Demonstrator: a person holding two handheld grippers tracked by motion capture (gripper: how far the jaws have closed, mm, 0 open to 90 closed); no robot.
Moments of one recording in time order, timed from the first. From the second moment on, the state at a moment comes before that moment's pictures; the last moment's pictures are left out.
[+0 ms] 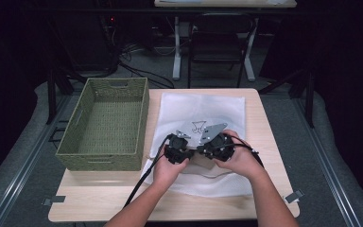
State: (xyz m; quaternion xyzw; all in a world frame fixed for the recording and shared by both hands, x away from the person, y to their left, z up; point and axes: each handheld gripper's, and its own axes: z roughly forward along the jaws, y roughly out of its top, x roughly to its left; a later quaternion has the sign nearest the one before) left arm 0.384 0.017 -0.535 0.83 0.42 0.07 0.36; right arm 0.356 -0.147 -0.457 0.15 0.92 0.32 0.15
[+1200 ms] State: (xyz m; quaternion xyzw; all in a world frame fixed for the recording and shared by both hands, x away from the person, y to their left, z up) left arm 0.337 0.046 -0.527 0.85 0.36 0.06 0.37; right arm 0.358 -0.151 -0.458 0.16 0.92 0.33 0.15
